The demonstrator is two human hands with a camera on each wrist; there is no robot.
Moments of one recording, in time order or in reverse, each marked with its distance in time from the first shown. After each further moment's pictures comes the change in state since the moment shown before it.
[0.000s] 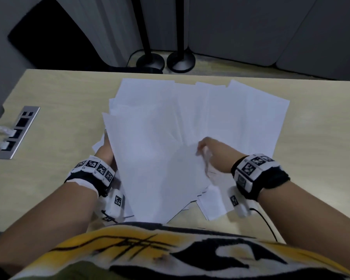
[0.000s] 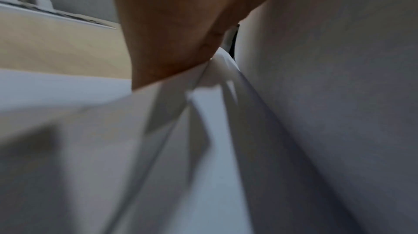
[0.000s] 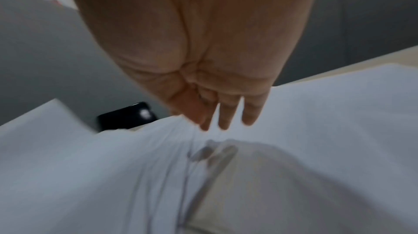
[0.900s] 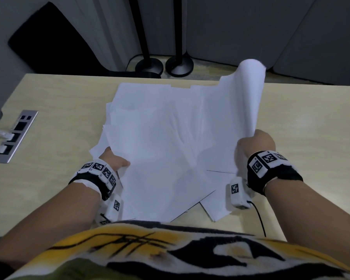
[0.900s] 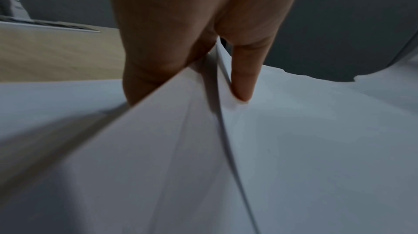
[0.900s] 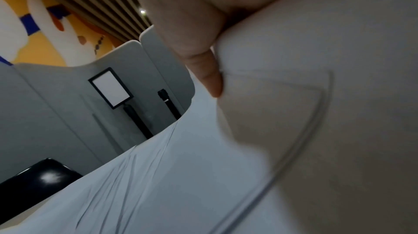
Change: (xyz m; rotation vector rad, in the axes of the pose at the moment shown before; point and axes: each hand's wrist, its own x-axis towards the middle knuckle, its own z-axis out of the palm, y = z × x) left_hand 0.012 -0.005 0.009 0.741 -0.008 0.188; right_hand -0.004 0.053 -0.045 0.200 0.650 0.631
